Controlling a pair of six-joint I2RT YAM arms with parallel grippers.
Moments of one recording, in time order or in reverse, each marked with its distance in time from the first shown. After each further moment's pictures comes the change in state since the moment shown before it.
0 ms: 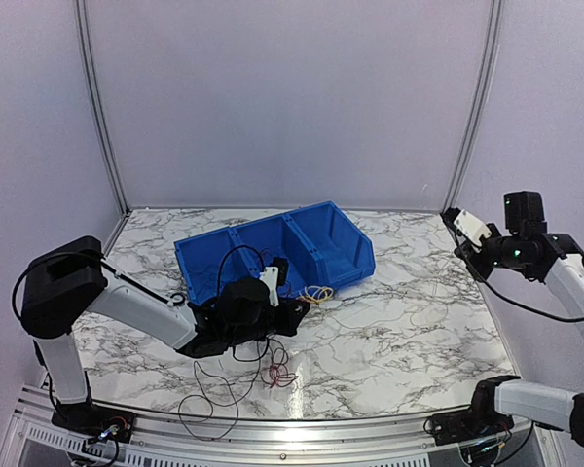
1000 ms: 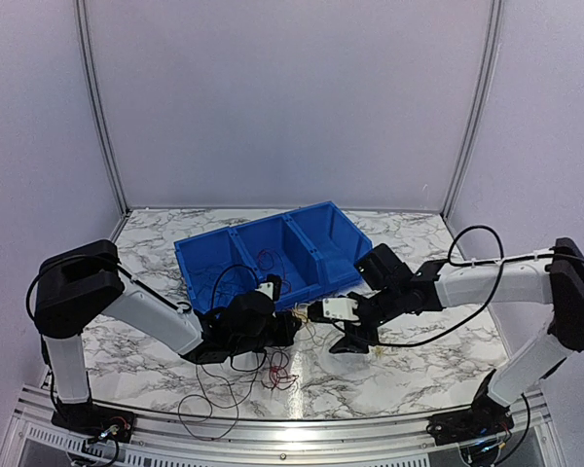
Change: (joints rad) left arm -0.006 0.068 -0.021 -0.078 -0.036 -0.170; right arm 0.750 0.558 -0.120 0.363 -0.147 0.037
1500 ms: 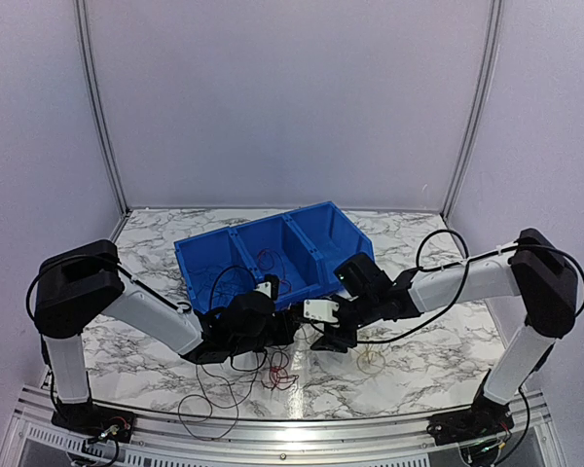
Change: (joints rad) left arm 0.000 0.000 0.000 0.000 -0.013 -0.050; right arm 0.058 0.180 0.032 0.204 0.071 0.090
